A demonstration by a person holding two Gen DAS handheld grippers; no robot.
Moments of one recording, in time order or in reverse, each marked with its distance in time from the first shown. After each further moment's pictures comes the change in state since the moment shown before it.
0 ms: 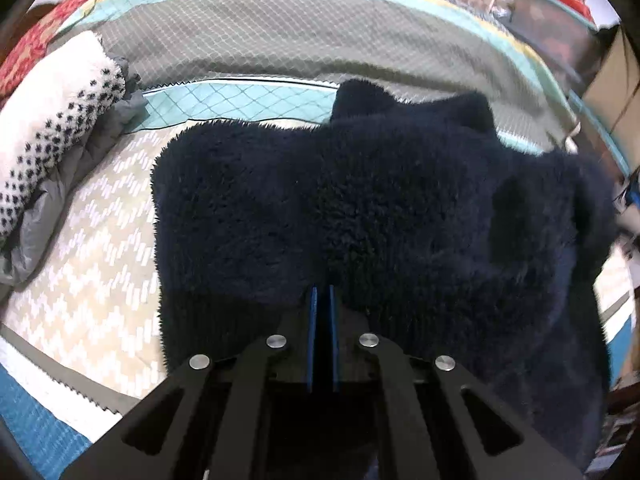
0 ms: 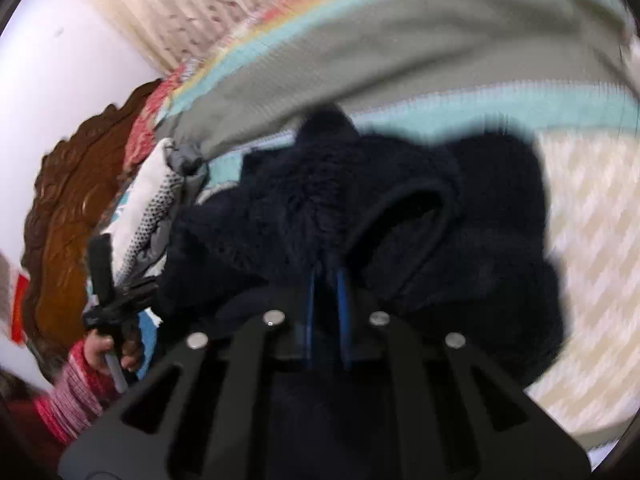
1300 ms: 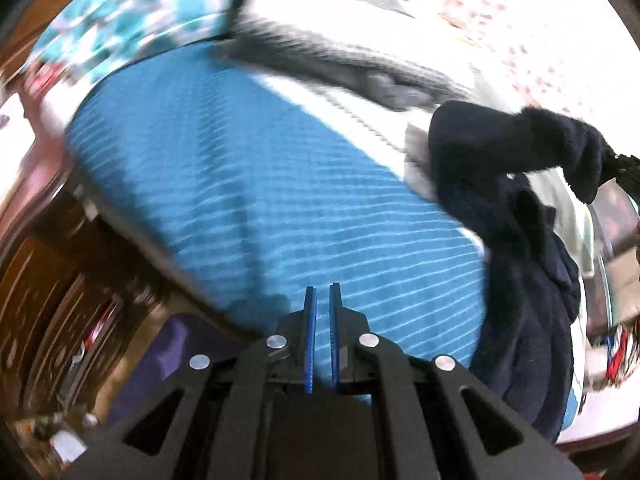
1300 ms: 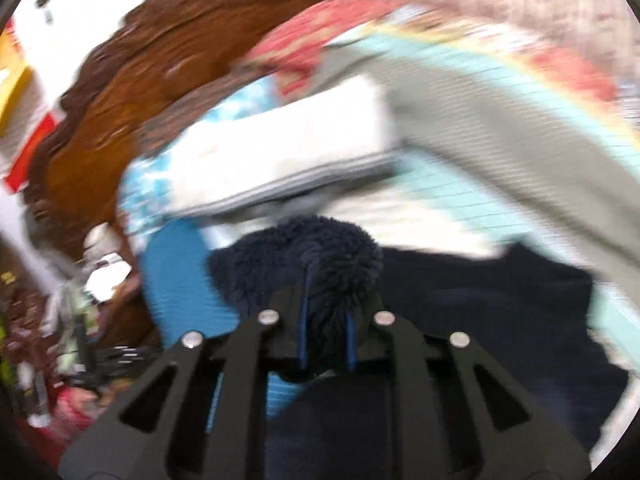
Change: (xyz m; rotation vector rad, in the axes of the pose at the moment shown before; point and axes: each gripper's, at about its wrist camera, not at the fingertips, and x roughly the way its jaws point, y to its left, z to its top) left arm -0.189 0.231 -0.282 -0.635 -0.139 0.029; right arm 0.056 0.321 0.048 -0.486 0.156 0.088
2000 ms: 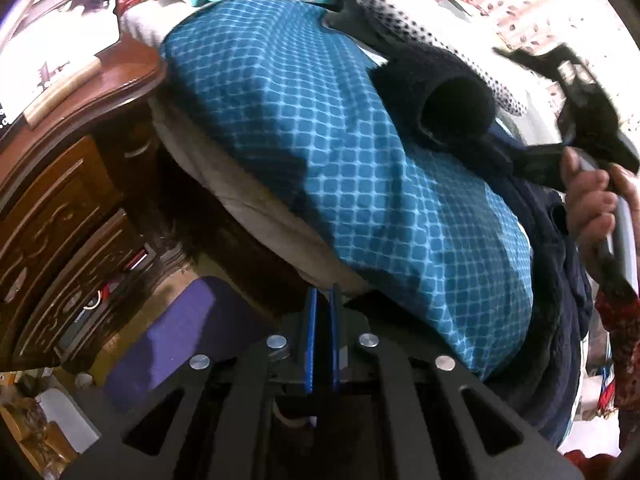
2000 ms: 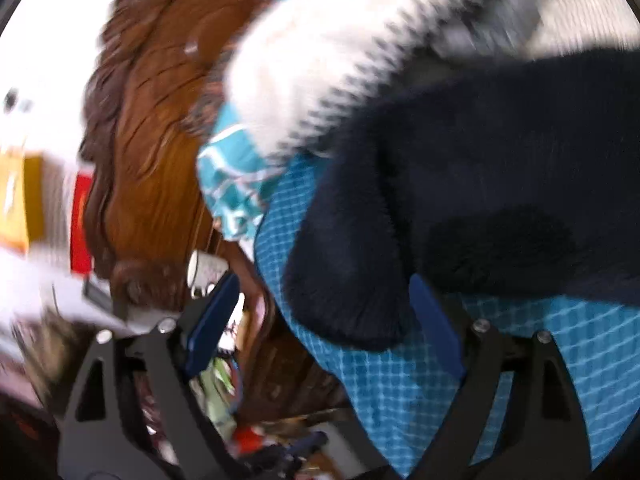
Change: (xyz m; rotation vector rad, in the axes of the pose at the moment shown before) left arm -0.010 0.110 -0.062 -0.198 0.016 0.053; right arm 0.267 0.212 -0.078 0.472 0.272 0.531
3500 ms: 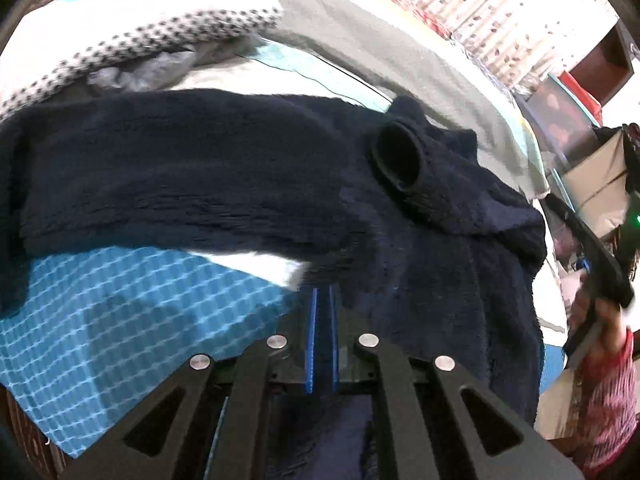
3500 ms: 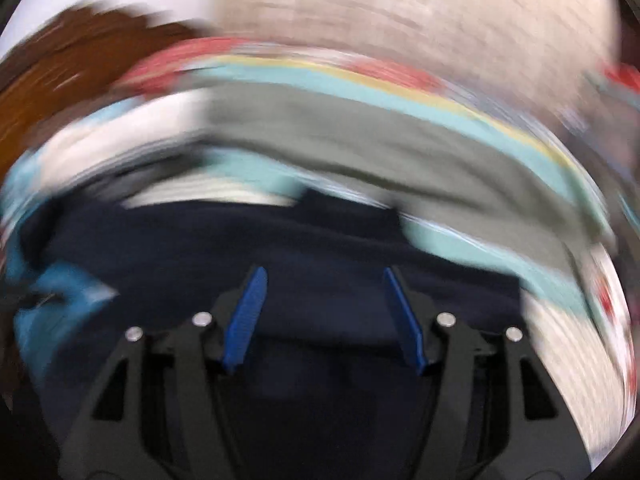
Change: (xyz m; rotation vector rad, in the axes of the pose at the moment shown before) left arm 0.095 -0.337 0.018 0.484 0.149 -0.219; right arm -0.436 -0.187 -0.052 -0.303 -0.649 -0.951
